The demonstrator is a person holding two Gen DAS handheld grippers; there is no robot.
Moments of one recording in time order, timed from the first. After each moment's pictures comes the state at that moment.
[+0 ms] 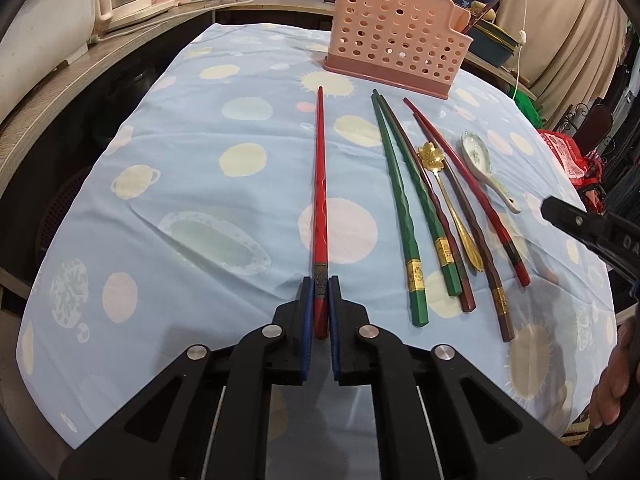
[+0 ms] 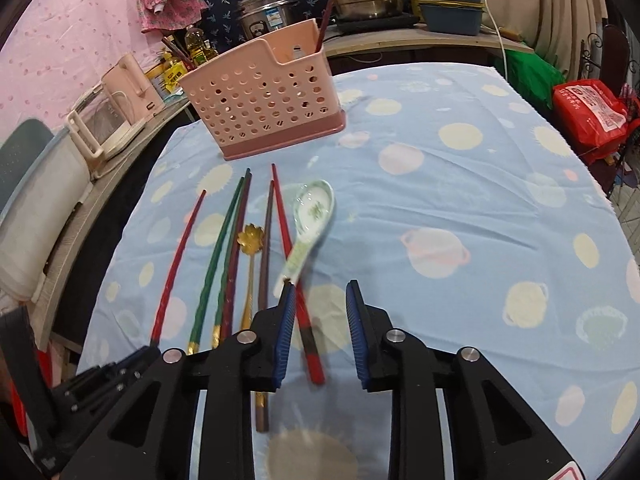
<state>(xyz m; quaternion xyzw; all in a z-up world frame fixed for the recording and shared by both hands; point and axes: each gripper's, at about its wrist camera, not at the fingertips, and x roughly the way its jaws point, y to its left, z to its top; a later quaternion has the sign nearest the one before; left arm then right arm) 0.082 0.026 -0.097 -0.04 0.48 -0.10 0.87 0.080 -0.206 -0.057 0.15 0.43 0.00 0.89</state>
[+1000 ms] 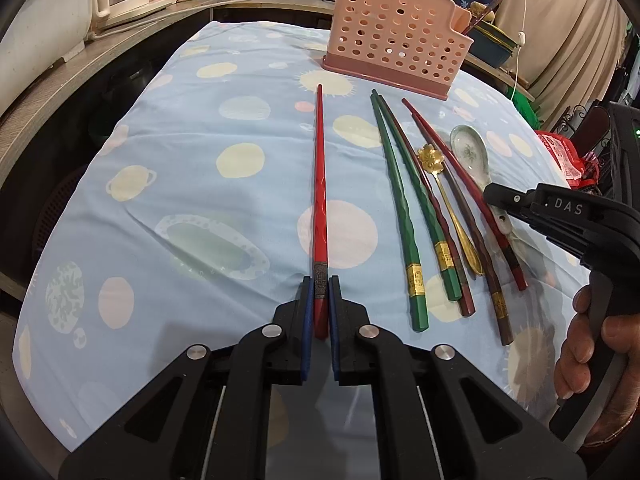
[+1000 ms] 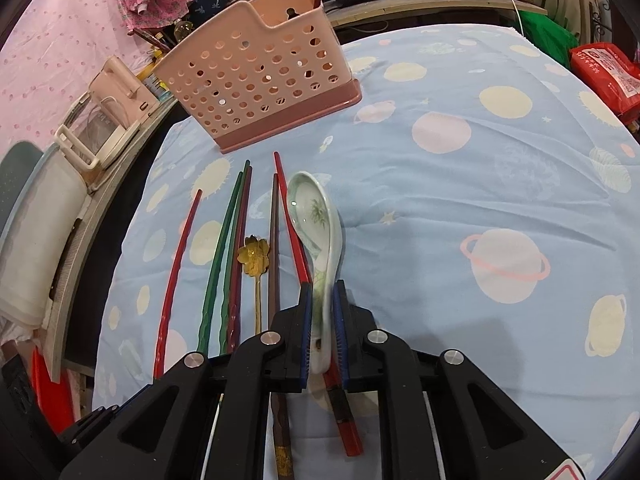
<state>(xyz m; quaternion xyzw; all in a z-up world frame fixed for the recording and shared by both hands) 0.085 0.026 -0.099 -0.04 0.48 -0.11 0.87 0.127 -0.199 -0.092 0.20 0.46 0.02 0.86</state>
